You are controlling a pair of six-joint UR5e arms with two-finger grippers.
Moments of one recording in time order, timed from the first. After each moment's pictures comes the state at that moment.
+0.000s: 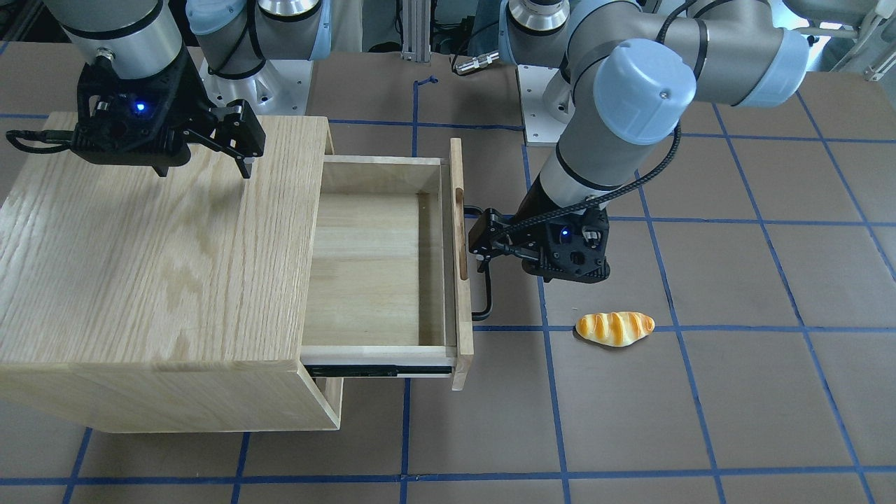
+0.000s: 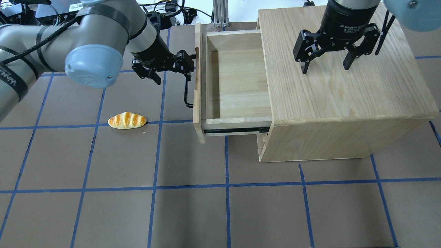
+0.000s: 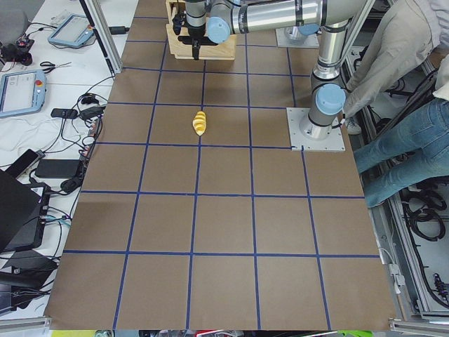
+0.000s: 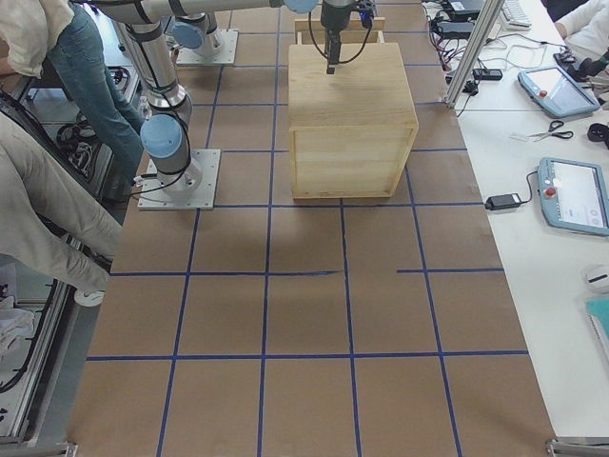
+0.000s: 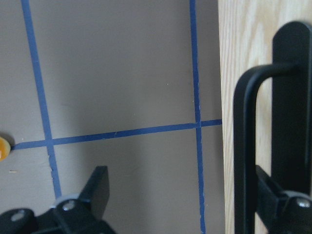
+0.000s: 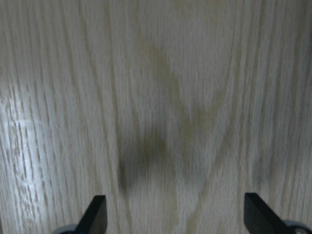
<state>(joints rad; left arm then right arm) -1.64 -1.76 -1.61 -1.27 1.38 -0.04 1.61 -1.51 1.43 -1.44 -1.61 0.02</state>
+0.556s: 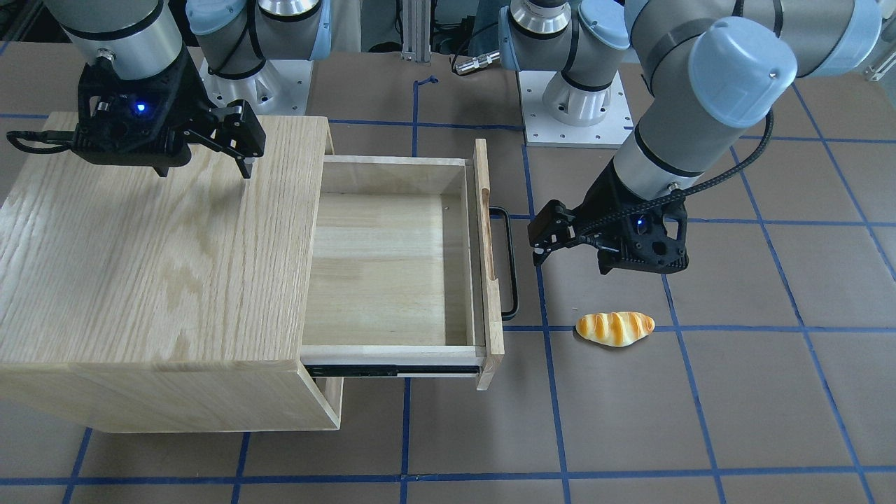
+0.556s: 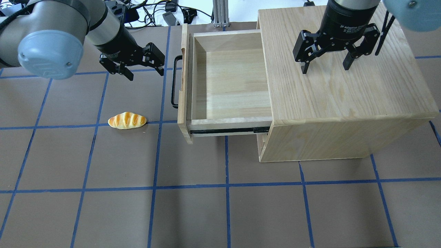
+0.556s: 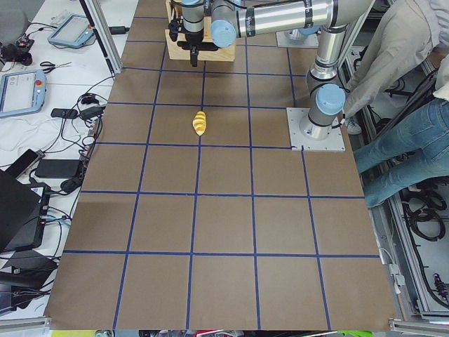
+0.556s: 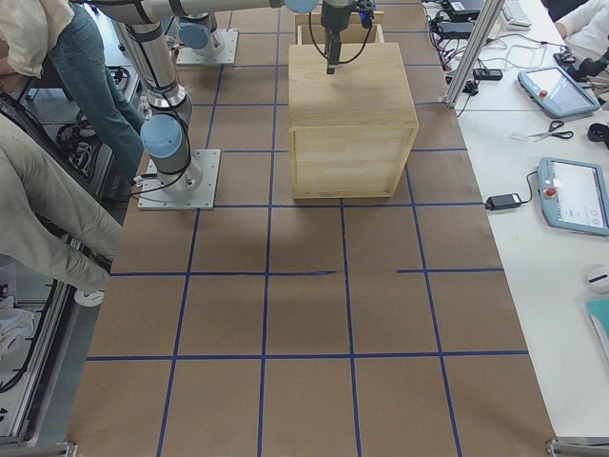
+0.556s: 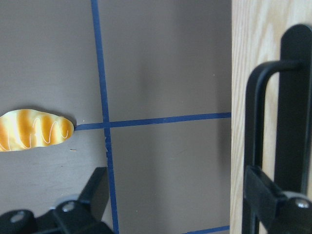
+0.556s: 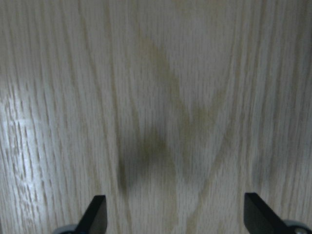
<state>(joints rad) -1.55 -1.72 -1.58 -1.37 1.40 0.02 1.61 -1.51 1.43 -1.44 -1.61 0.01</state>
